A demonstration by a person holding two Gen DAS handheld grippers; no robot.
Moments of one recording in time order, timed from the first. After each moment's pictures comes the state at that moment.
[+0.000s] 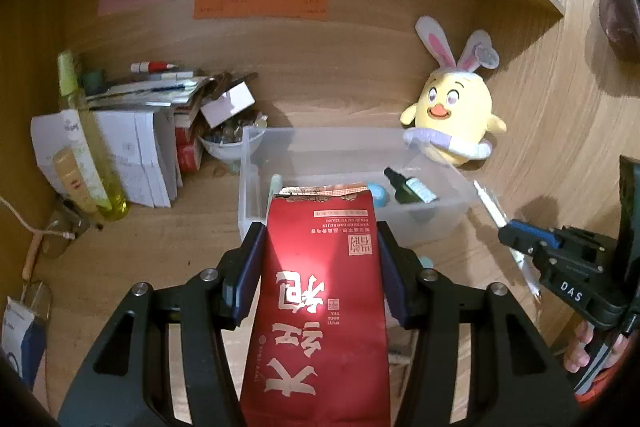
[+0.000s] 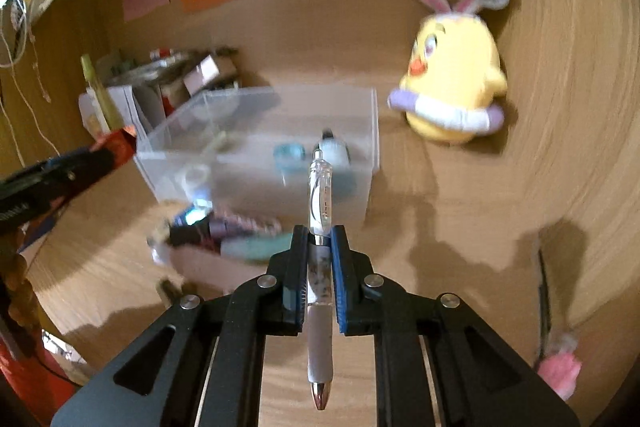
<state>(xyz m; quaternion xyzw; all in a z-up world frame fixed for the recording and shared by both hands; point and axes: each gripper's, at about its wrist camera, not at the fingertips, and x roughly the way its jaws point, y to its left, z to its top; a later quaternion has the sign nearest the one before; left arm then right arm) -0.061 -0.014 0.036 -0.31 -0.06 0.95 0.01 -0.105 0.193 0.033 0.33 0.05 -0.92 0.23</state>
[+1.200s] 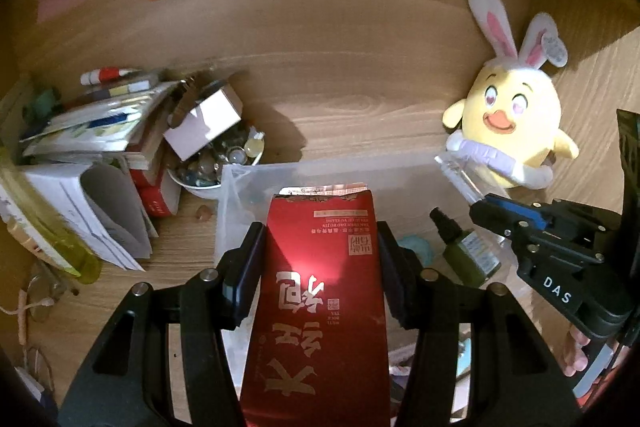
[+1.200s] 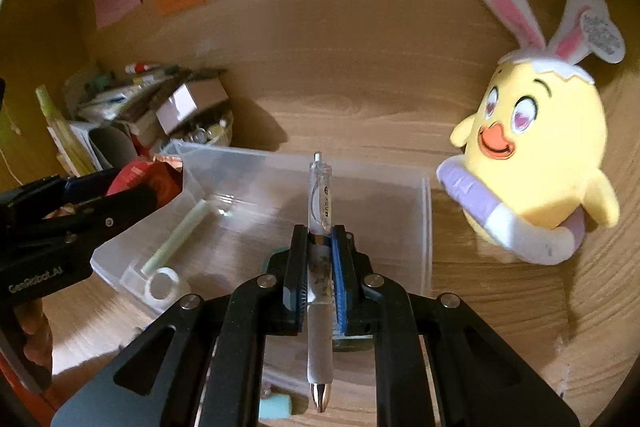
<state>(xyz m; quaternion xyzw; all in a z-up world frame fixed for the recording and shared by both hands) -0.197 -0.018 0.020 -0.38 -0.04 0.93 -0.01 -0.240 0.124 0.027 0.37 0.07 -0.89 0.26</state>
